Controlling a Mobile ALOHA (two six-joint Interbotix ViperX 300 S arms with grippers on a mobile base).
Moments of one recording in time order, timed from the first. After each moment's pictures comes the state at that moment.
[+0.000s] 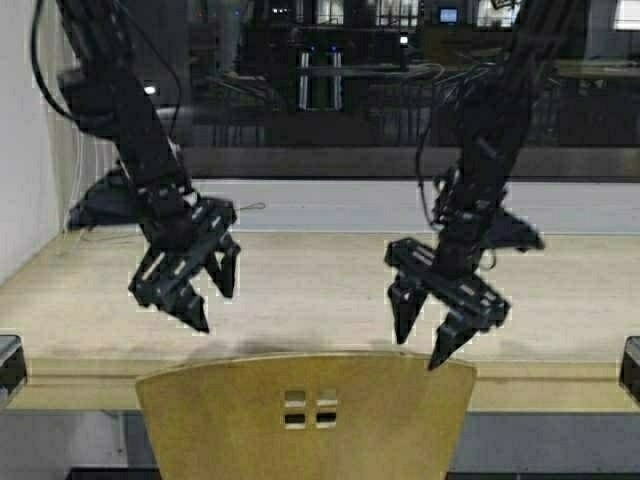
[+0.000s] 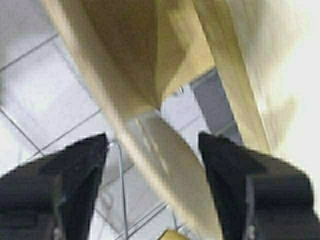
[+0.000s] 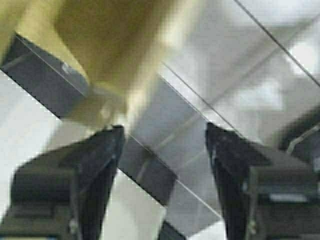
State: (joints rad) left arm -0.49 0.44 0.69 -0.81 -0.10 -0.73; right arm 0.40 0.62 0.52 0.47 0.17 0.77
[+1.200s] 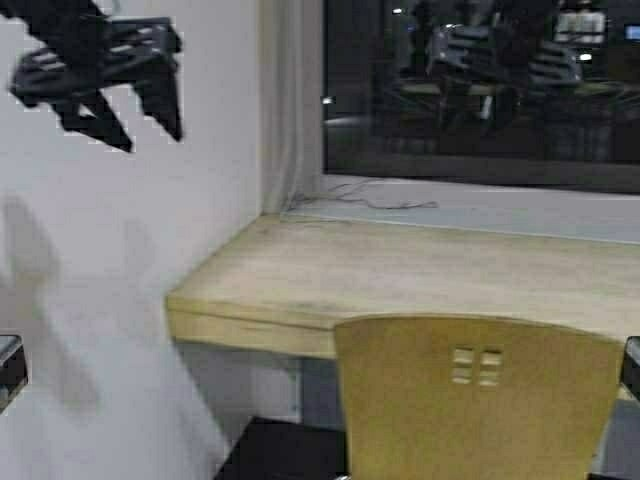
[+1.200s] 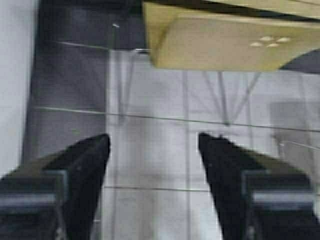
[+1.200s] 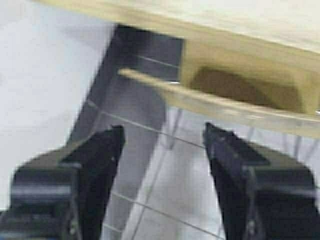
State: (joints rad) left arm -0.39 -0.50 1.06 -0.43 0.15 0.21; right arm 0.35 -0.12 0.74 -0.52 0.13 0.77
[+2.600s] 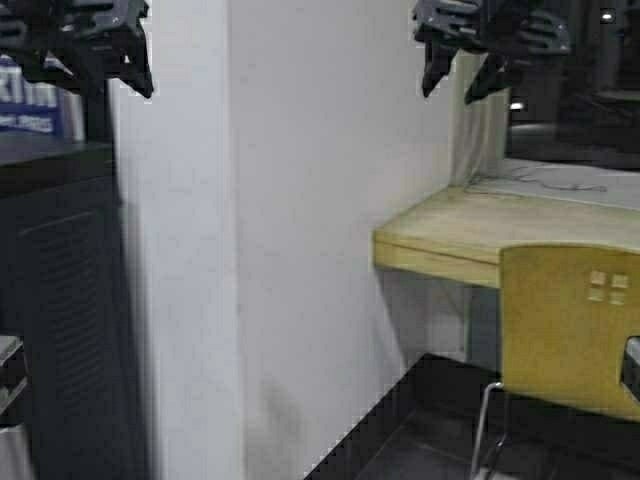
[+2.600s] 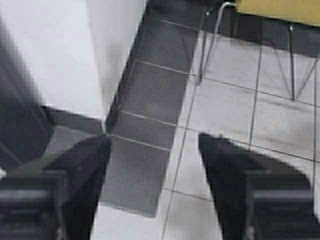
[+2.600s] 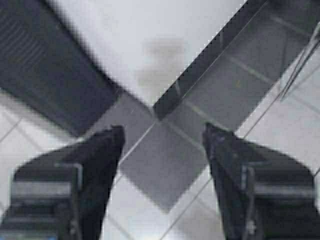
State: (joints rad) left arm -0.36 -0.64 1.08 -0.29 0.12 0.22; right arm 0.39 -0.15 0.72 -0.52 0.11 0.77
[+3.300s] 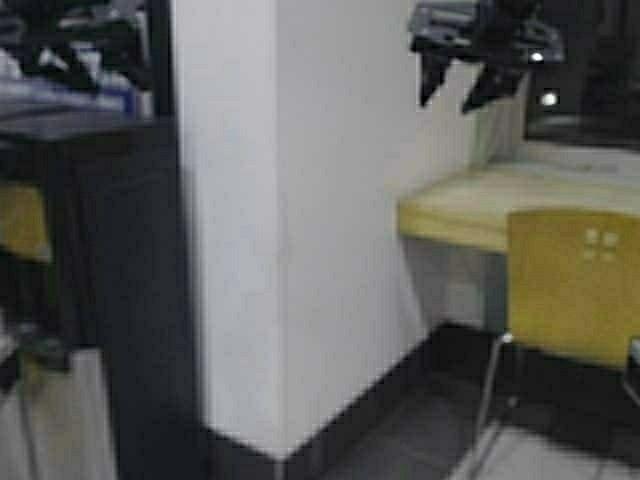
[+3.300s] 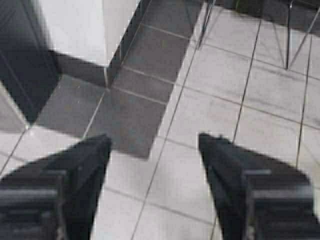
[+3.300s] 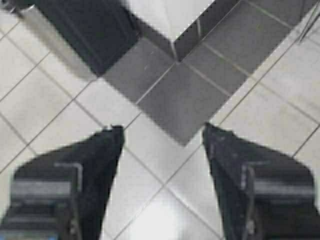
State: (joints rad) left arm -0.35 -0.63 1.07 -0.29 0.12 0.20; right arm 0.38 -0.09 0.69 -0.52 0.11 0.76
